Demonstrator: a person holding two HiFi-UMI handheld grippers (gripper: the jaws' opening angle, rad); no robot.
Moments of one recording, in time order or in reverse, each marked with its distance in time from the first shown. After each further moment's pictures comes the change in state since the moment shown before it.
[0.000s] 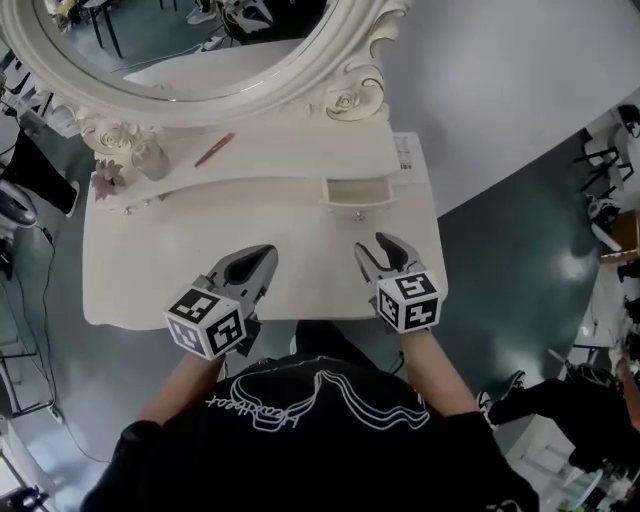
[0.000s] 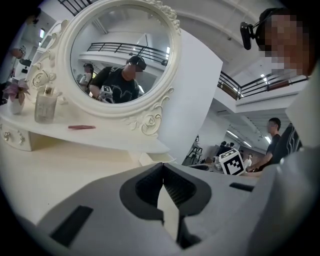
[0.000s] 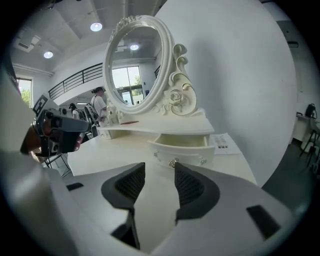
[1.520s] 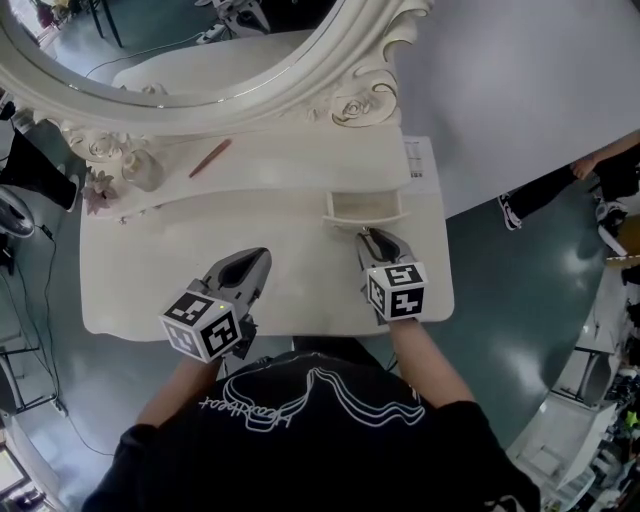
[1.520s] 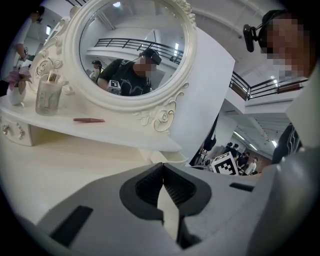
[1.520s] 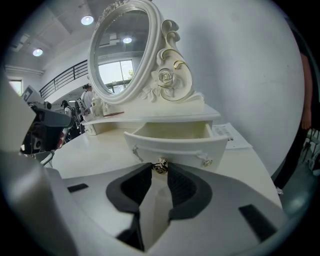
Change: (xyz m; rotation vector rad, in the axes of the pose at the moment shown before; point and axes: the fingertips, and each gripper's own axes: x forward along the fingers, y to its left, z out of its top) left arm 0.022 0.043 -0.003 -0.066 0.042 0.061; right arm 0.069 -0.031 -0.012 0.036 0.069 -0.053
